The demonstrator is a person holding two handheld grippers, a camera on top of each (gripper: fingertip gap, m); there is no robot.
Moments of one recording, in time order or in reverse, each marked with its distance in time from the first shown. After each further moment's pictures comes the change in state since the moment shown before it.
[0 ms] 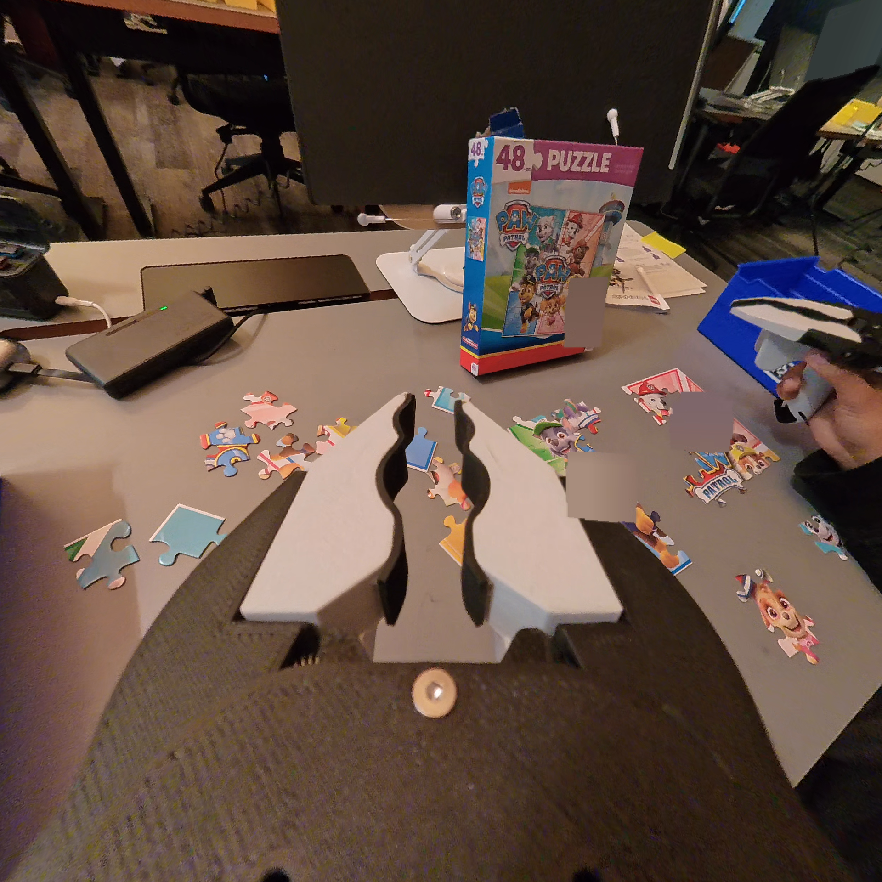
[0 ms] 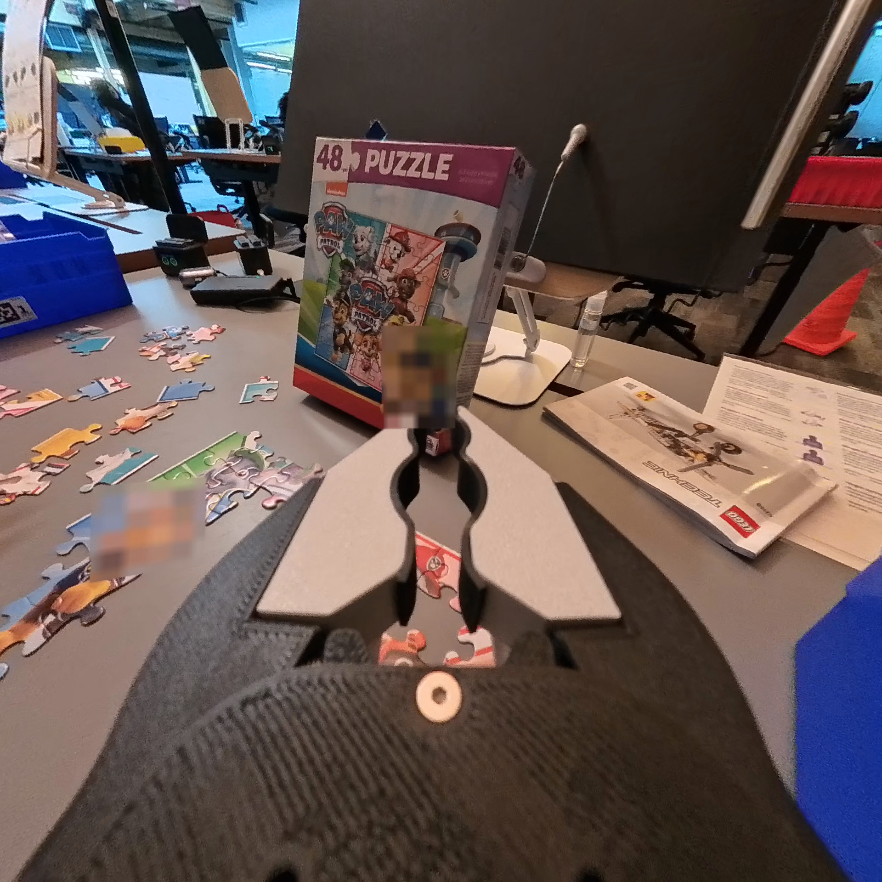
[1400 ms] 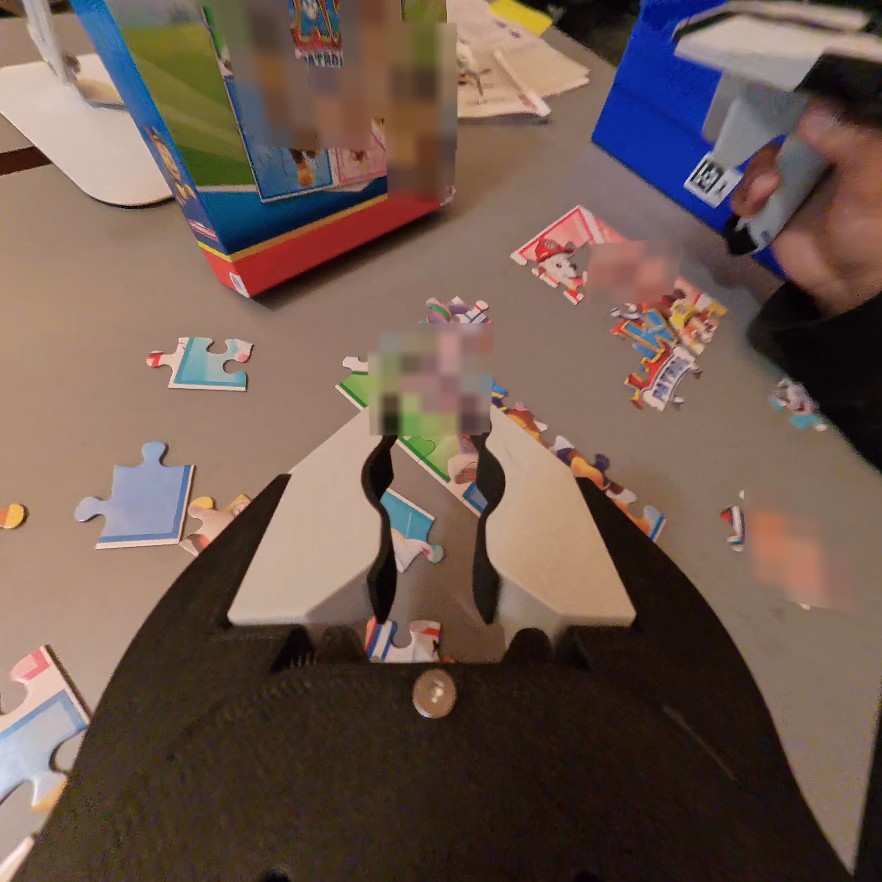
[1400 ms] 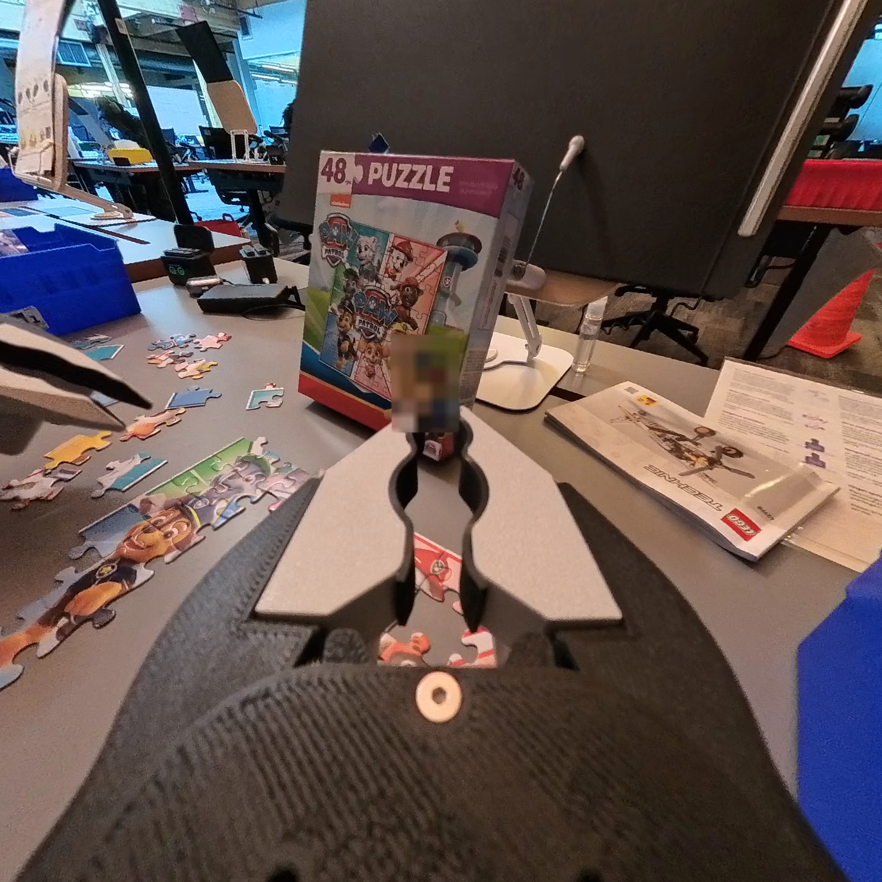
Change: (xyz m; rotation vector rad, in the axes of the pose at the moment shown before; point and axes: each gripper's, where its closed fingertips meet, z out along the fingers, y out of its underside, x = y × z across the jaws) left arm 0.114 0.107 0.132 -0.259 0.335 0.134; right arm -0.001 -0.005 -0.003 0.012 -0.006 0.007
